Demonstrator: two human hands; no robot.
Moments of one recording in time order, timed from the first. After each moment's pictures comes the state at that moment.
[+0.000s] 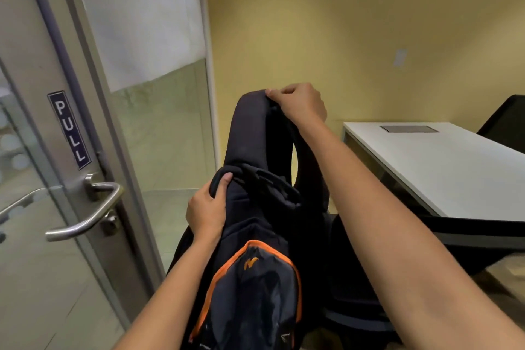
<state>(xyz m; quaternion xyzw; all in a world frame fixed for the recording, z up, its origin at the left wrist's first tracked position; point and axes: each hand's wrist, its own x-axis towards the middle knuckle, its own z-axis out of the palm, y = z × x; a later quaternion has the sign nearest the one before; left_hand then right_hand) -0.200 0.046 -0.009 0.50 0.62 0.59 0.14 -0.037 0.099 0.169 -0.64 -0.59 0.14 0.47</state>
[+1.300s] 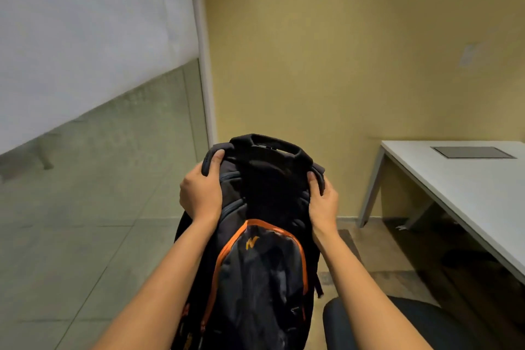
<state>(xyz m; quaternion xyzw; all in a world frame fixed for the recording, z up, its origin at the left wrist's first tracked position) -0.228 0.498 0.024 0.44 0.64 0.61 0.11 -0.031 0.505 -0.030 -0.51 -0.43 0.32 0.67</state>
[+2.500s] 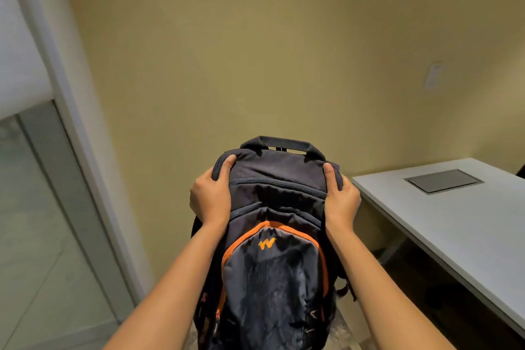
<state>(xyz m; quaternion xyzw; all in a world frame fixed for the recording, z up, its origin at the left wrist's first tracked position) -0.069 0.949 0.036 0.52 0.56 0.61 0.22 0.126 0.891 0.016 -0.62 -0.31 0.10 0.71</state>
